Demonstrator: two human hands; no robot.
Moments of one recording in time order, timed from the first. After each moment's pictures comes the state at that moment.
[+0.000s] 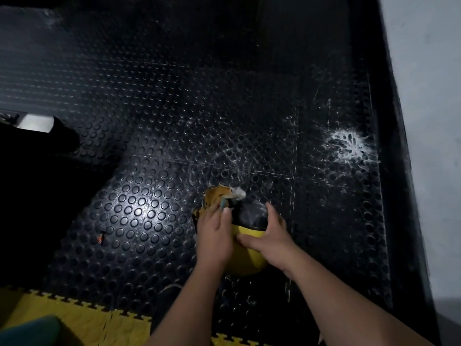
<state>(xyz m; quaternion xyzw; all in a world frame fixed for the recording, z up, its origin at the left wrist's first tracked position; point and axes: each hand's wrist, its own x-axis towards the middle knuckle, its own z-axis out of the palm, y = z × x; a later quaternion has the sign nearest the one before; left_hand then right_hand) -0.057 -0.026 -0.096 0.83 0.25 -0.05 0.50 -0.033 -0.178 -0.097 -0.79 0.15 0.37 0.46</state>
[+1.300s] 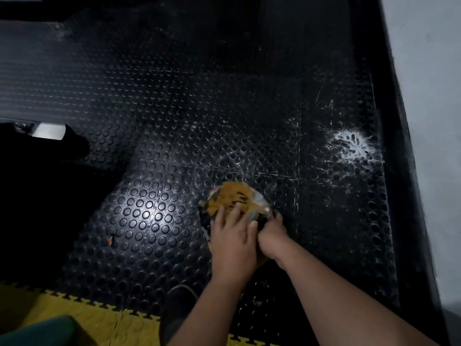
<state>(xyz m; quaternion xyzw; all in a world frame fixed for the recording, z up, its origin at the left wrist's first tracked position) -0.071 -0.052 -0.066 0.93 0.12 -0.10 0.33 -0.018 -0.155 -0.094 -0.81 0.19 0.38 0.41</state>
